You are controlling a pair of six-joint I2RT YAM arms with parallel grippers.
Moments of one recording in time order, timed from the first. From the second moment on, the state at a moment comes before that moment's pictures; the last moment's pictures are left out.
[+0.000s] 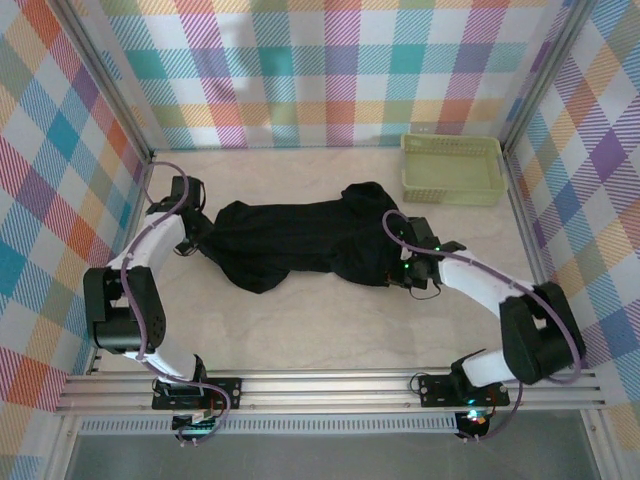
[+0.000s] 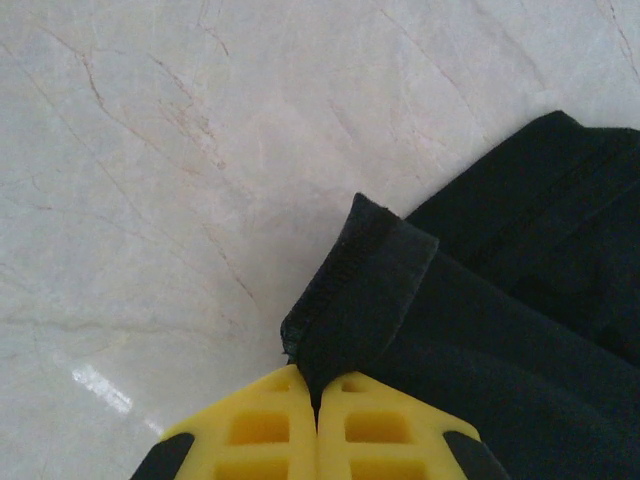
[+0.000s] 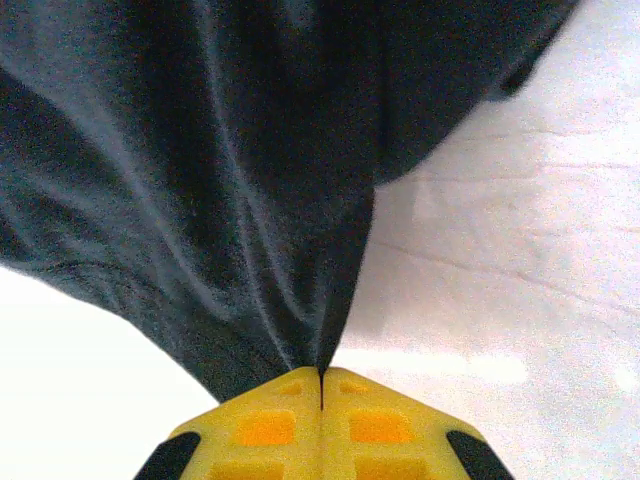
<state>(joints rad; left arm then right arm) 0.02 1.57 1.14 -0.71 -0.21 -0.73 0.41 1.37 0.77 -0.55 -0.18 0.57</state>
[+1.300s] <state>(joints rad) 0.02 1.67 1.11 -0.53 0.19 -0.63 0.16 1.11 1.27 -0.89 0.05 0.46</state>
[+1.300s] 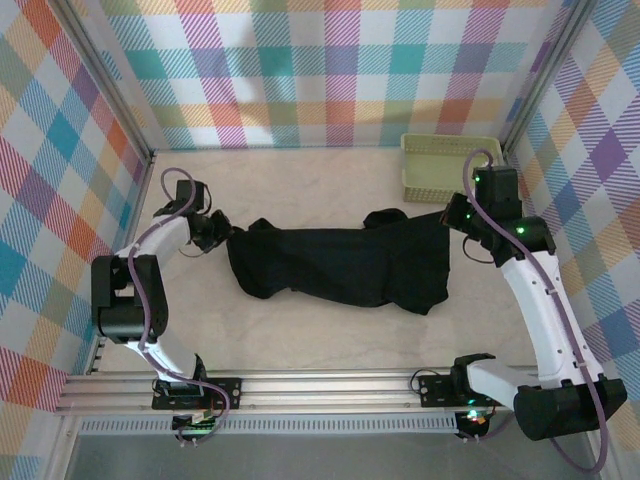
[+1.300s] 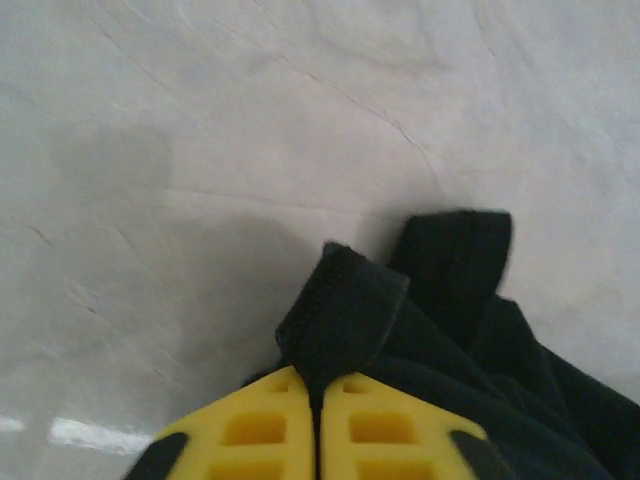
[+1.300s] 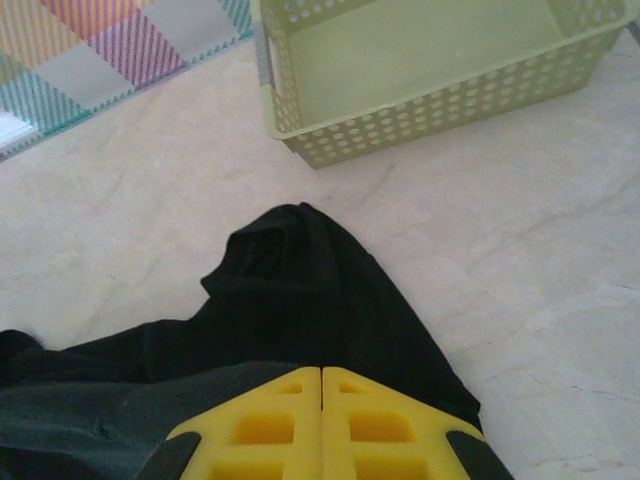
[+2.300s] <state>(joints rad) -0.10 1.82 1.25 -0.57 -0.01 -0.49 0.15 1.11 1.21 -0.83 -0.02 0.46</state>
